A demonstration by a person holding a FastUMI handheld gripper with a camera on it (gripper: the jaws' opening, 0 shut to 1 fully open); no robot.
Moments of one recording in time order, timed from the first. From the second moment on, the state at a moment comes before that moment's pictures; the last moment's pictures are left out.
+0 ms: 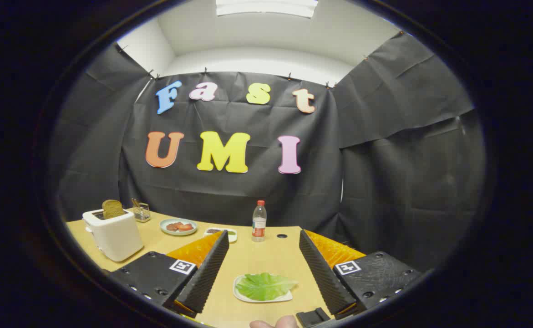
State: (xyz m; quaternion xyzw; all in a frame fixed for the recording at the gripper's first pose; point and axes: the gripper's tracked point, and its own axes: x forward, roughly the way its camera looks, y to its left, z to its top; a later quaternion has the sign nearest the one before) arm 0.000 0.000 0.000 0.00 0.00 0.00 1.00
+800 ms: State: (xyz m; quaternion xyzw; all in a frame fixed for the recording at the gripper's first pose) arm -0.003 0.033 -0.001 0.00 0.00 0.03 1.00
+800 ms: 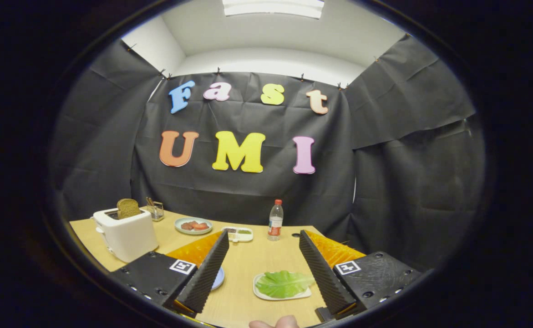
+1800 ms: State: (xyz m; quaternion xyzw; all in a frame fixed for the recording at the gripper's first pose) arm 0.041 0.005 -0.042 -0.01 0.05 0.06 1.00
